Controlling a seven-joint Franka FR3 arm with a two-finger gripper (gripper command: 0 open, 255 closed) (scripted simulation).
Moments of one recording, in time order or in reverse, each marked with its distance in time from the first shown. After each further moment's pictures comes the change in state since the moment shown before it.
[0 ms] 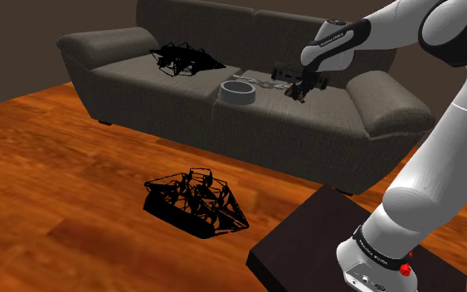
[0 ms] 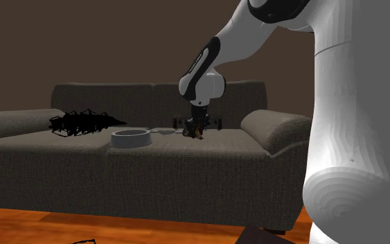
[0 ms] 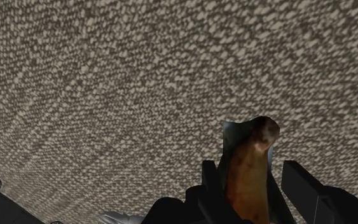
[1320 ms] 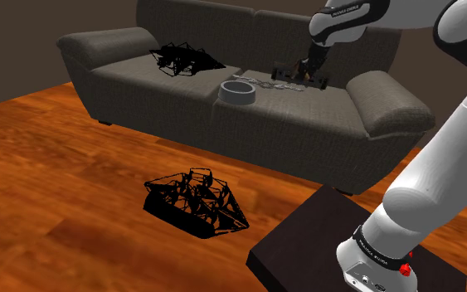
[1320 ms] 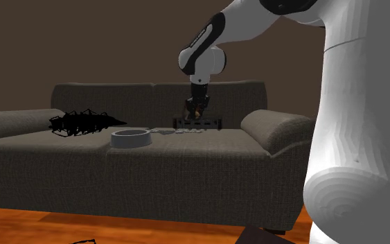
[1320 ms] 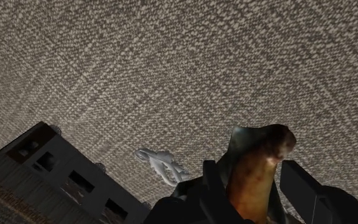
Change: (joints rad) arm 0.006 -0.063 0.003 0.174 -0.019 -0.234 0.003
